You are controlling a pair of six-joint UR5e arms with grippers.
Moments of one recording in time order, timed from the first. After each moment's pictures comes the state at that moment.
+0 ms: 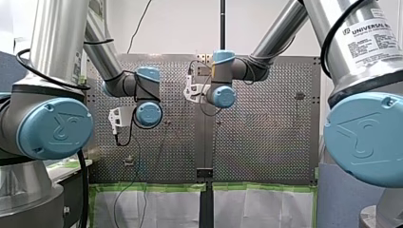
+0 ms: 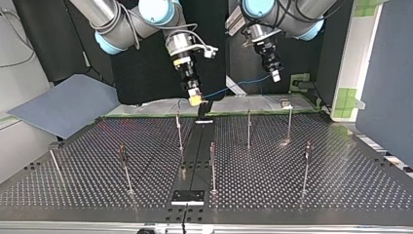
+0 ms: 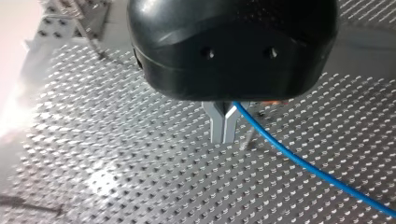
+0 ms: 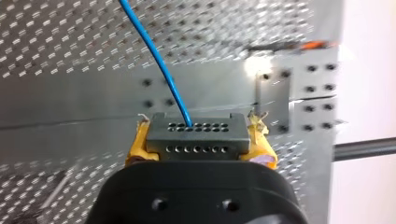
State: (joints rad) left arm -0.41 -1.70 -2.27 -2.31 -2.37 -1.70; right arm 2.40 -1.23 1.77 -0.71 1.71 1.60
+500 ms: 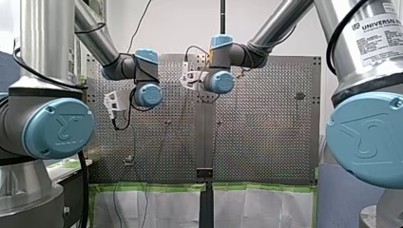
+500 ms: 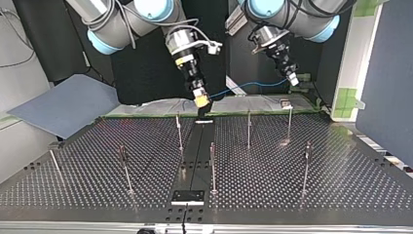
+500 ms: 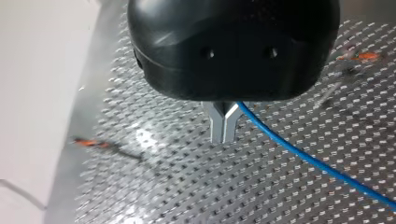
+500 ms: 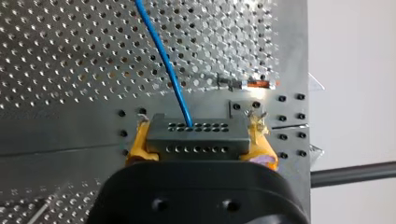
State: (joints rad) left arm -0.38 -1.57 -2.20 -2.44 -2.49 -1.75; right arm 2.42 -1.27 1.71 -0.59 1.67 1.61
